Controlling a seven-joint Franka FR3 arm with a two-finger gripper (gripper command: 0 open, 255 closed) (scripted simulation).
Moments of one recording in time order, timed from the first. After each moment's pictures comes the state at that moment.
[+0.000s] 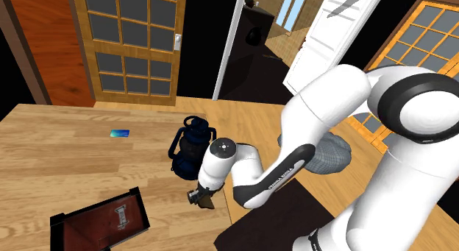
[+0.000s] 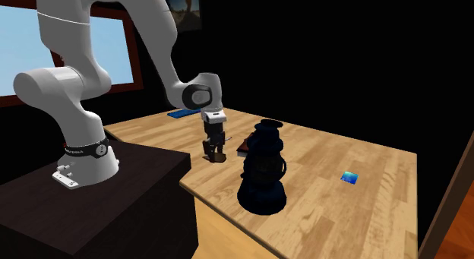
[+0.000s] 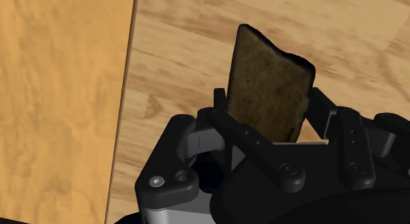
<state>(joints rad) 0.05 0.29 0.43 -2.54 -0.65 2.78 1.16</state>
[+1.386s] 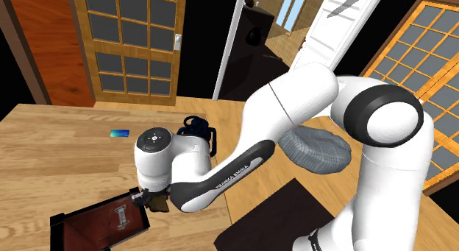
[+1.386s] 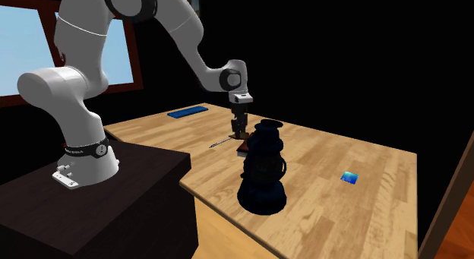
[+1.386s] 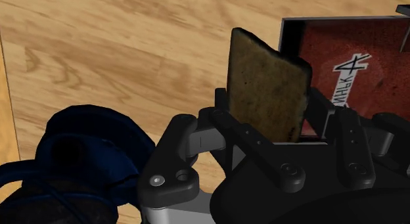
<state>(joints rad) 0.24 0.51 0.52 -2.04 -0.55 2.44 1.22</state>
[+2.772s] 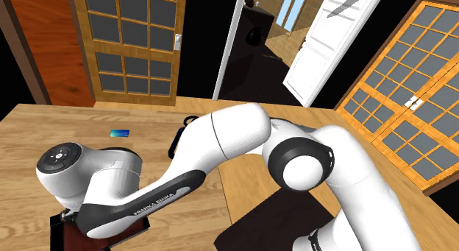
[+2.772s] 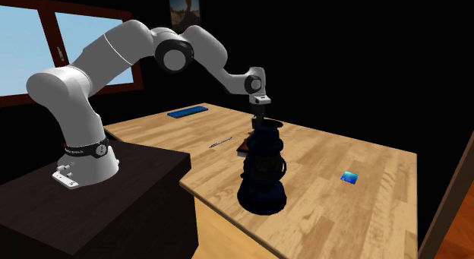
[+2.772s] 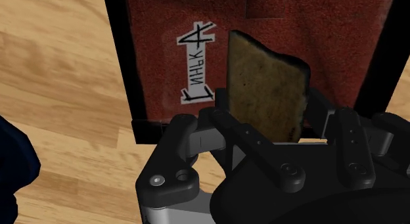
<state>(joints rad) 0.54 1.00 0.45 -1.28 -0.58 2.15 1.24</state>
